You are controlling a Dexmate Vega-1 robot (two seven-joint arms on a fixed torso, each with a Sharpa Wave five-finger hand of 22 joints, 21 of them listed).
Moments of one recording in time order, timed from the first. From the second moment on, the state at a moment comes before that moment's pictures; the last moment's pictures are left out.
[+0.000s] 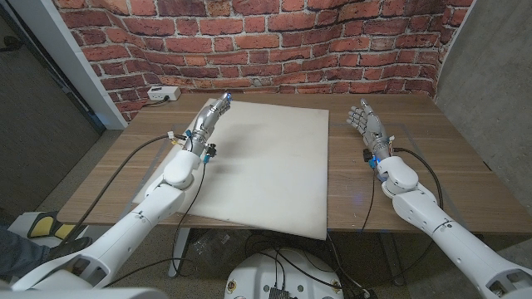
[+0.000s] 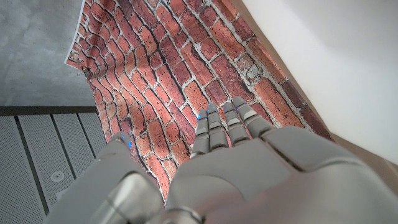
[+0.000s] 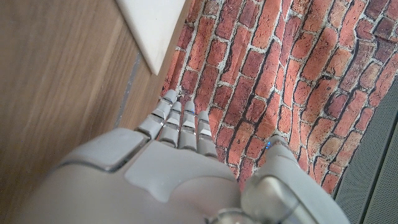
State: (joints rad) left arm 0.88 0.56 0.39 -1.39 -0.24 -0.48 0.18; left_hand 0.23 -0.11 0.42 0.05 0.21 0.25 0.07 0.24 0.18 0.29 0.01 0.24 0.19 0.21 0.02 0.20 0.18 0.19 -0.01 0.23 0.18; right arm -0.97 -0.56 -0.33 -1.44 0.56 0.35 -0.13; right_hand 0.16 -0.02 0.33 -0.05 0.18 0.24 0.13 0.19 0.19 0.28 0.15 0.21 0.19 0.18 0.12 0.19 0.18 0.22 0.00 0.40 0.17
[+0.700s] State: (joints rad) left arm 0.89 0.60 0.44 -1.48 0.00 -0.35 0.30; left_hand 0.25 -0.09 0.42 0.04 0.21 0.30 0.06 0.24 0.18 0.34 0.01 0.24 0.19 0.25 0.01 0.20 0.18 0.20 -0.01 0.23 0.18; right arm -0.97 -0.57 -0.32 -1.45 0.57 0.34 -0.11; right_hand 0.16 -0.02 0.33 -0.06 0.18 0.24 0.14 0.19 0.19 0.29 0.15 0.21 0.19 0.19 0.12 0.19 0.18 0.23 0.01 0.39 0.17
